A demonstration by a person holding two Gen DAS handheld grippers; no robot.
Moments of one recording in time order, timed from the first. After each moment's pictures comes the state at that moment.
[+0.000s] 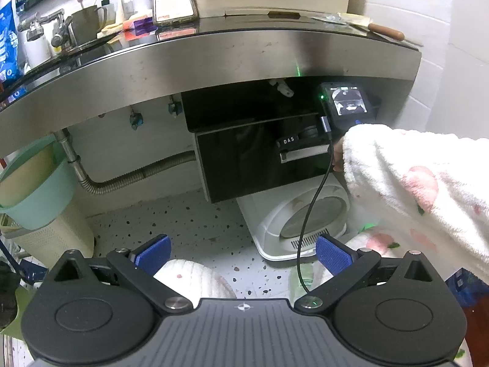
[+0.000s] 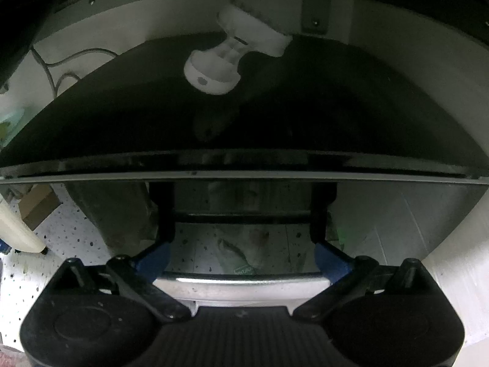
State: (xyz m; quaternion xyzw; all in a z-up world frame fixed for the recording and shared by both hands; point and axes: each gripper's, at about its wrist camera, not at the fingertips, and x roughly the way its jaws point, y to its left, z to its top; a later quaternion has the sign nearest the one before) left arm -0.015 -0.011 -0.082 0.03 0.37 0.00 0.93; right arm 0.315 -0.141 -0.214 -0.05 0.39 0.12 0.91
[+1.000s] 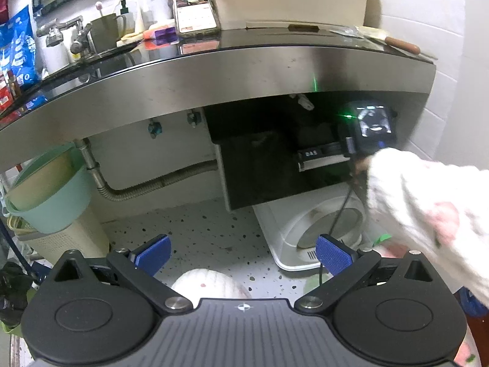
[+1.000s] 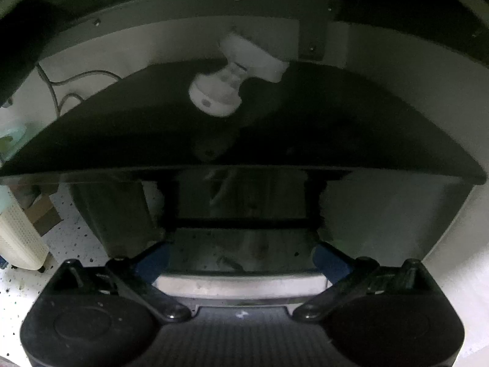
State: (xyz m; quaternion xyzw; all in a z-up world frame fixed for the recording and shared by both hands) left arm -0.022 0.004 -0.070 0.03 0.35 0.02 0.94; right arm 0.298 -0.148 -0.212 -0.04 0.33 0.12 0.94
